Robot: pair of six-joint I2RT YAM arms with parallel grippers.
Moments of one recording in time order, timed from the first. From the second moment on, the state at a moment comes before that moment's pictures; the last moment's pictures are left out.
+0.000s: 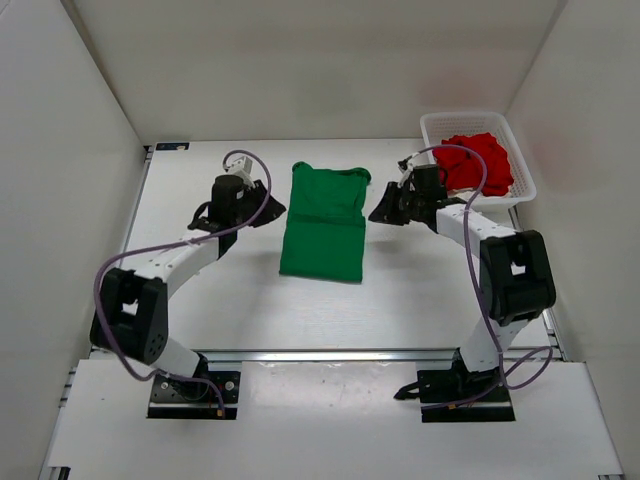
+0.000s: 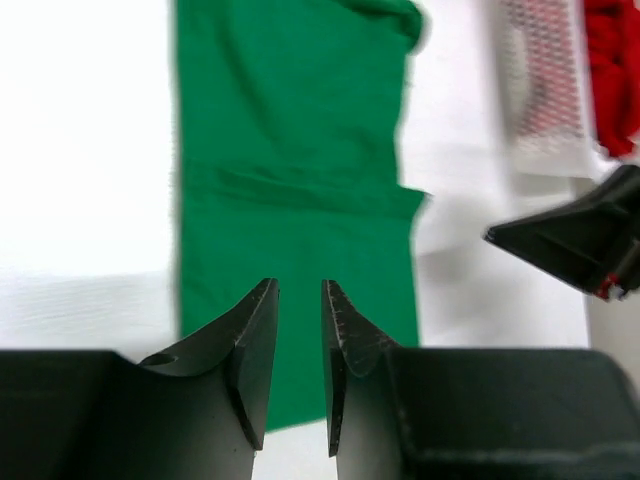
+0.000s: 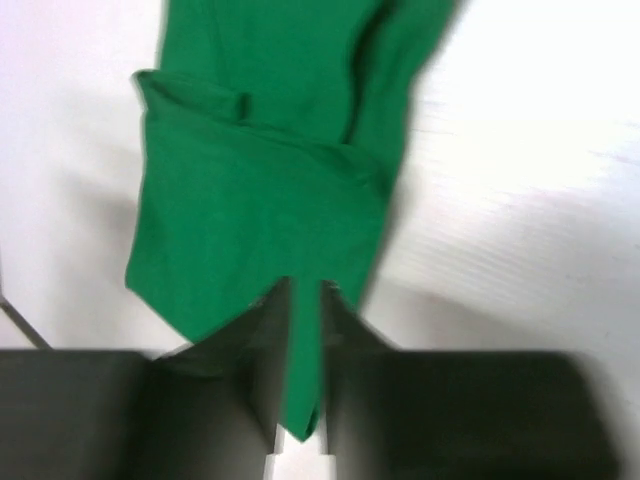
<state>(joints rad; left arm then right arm) -0.31 1.53 0.96 0.07 0.19 -0.60 0.21 1.77 1.13 -0.10 -0.48 0.44</state>
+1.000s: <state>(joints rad) -0.47 1.23 0.38 0.27 0.23 -0.71 0.43 1.50 0.59 0.09 -0.53 0.47</state>
